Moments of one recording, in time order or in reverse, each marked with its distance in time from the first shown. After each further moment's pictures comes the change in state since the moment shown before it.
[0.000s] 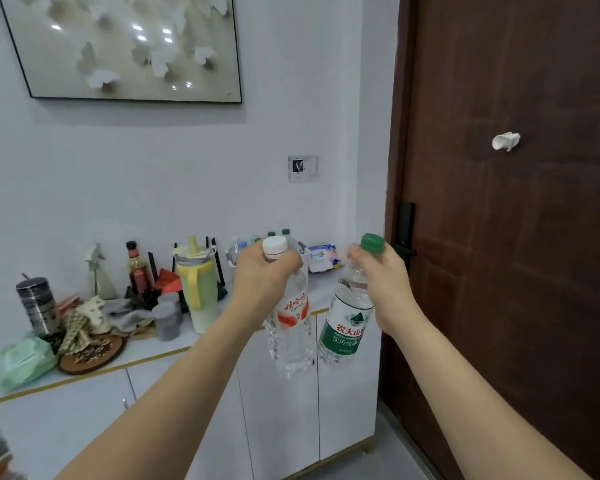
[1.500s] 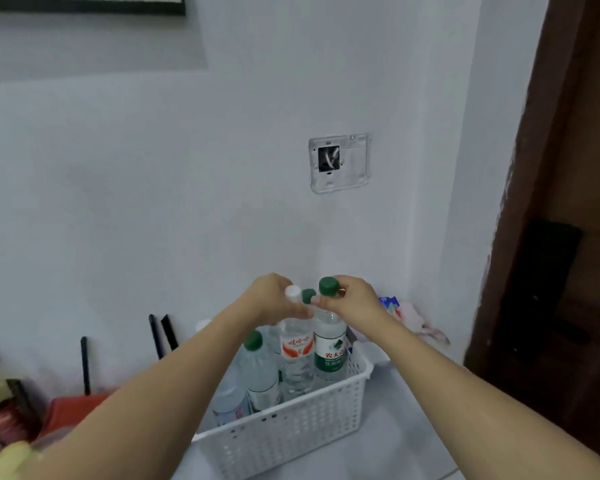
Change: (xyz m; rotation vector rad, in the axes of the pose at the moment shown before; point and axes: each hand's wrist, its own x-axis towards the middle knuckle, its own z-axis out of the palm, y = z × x) left_hand 0.537 -0.335 0.105 0.697 -0.565 -0.256; right_hand 0.515 0.313 0.183 -0.411 -0.353 0.162
